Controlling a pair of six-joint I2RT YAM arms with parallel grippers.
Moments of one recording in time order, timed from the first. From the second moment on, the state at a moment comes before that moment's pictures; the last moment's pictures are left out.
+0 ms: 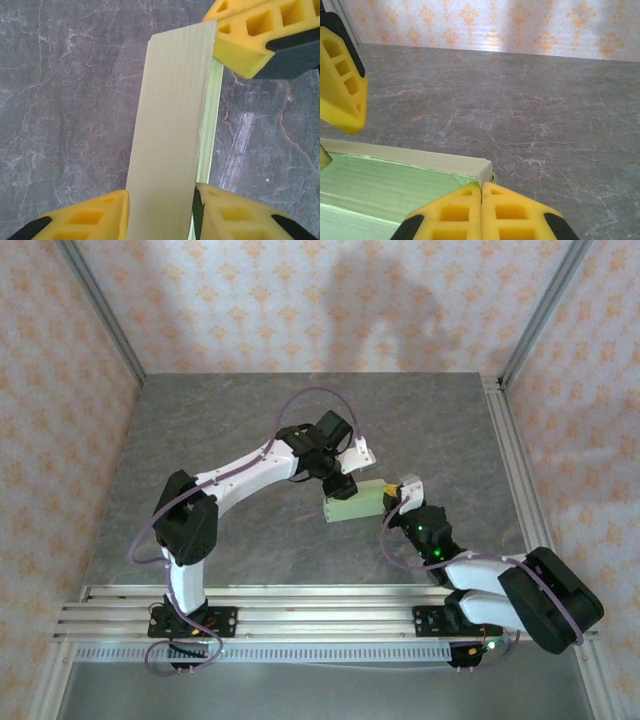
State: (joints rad) left arm -0.70 1.89 1.59 -0.79 0.31 0.38; right arm 0.55 1.20 0.10 0.91 0.12 0.08
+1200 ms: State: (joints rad) left arm -0.72 1.90 1.54 -0.72 0.30 0.37; right arm 0.55 0.94 0.08 0.71 0.11 0.13
